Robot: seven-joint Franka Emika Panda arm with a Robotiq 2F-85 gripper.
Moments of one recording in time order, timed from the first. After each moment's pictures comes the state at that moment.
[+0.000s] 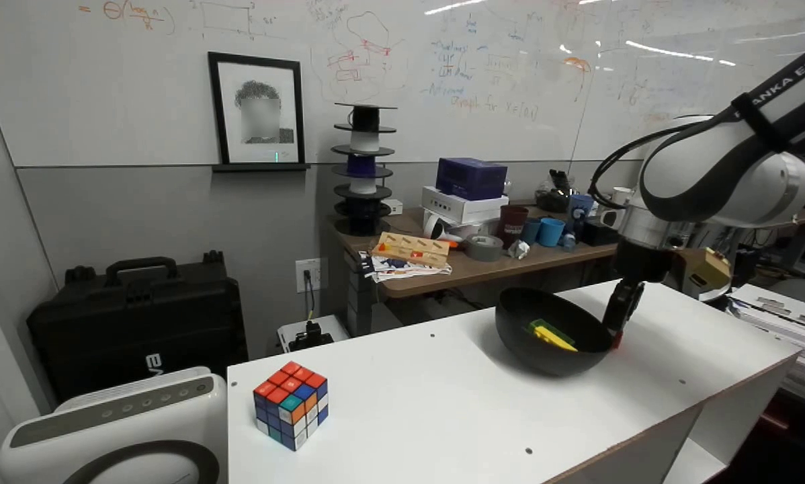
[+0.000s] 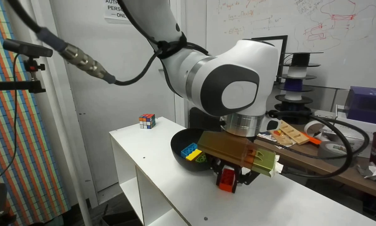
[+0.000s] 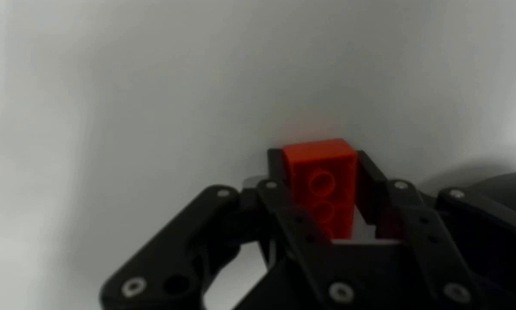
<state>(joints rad) -0.28 0.77 0.12 -1.74 0.01 2.47 -0.59</state>
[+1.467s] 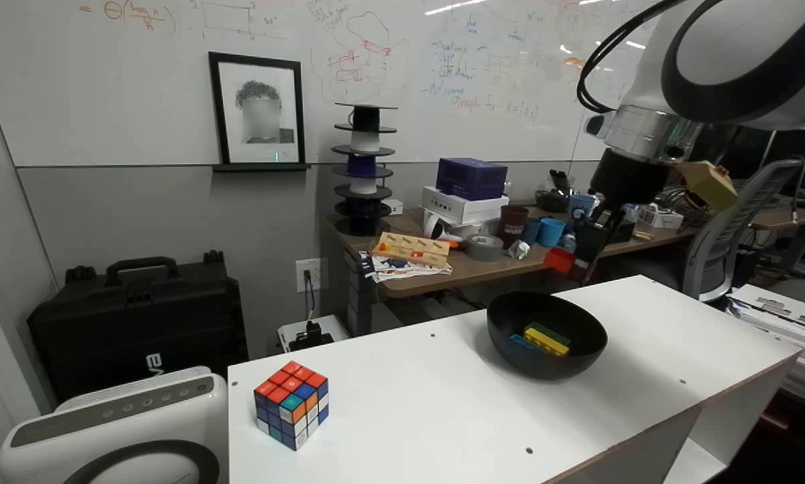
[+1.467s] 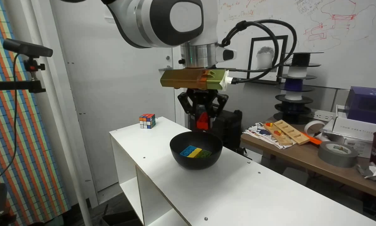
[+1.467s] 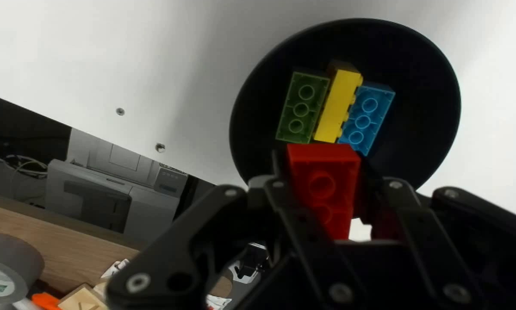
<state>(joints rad) -0.09 0.45 0.11 -1.95 -0.02 2.55 -0.45</state>
